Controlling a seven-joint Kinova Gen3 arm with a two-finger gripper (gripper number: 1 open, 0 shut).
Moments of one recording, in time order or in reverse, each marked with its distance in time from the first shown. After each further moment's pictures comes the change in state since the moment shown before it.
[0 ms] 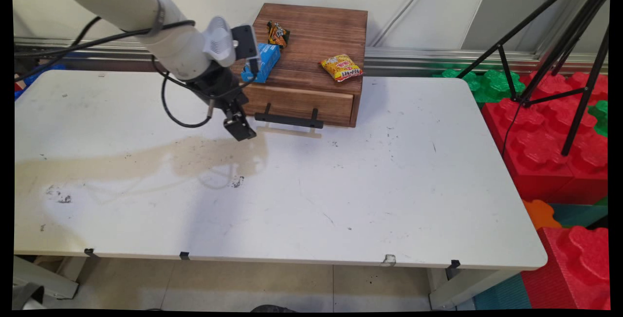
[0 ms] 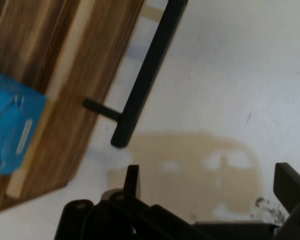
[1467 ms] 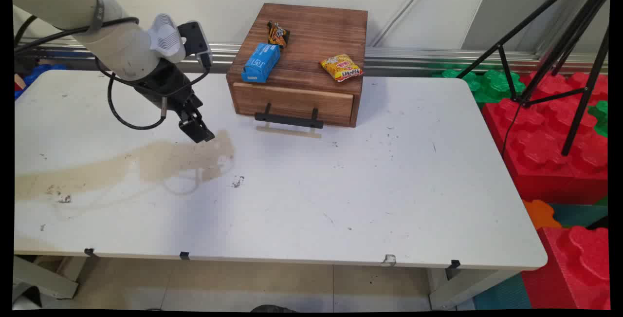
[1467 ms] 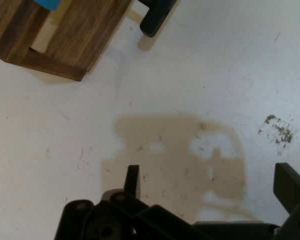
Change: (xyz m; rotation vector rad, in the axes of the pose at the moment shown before) arm -0.065 -0.005 -0.033 0.028 -0.080 -0.174
